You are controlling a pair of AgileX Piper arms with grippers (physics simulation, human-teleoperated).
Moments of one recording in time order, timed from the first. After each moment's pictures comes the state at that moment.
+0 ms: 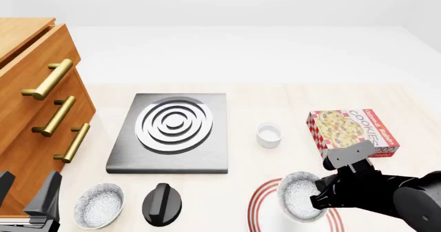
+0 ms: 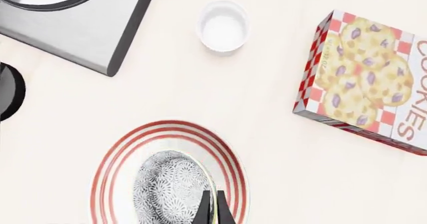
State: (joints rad) left arm 0.00 0.00 0.00 0.00 0.00; right arm 0.35 1.06 -0.45 0.40 -0.03
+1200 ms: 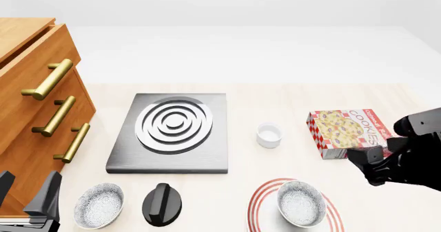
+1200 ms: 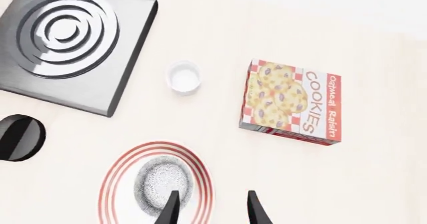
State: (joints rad) left arm 0.00 0.00 0.00 0.00 0.00; right arm 0.19 0.73 -0.72 0.77 -0.07
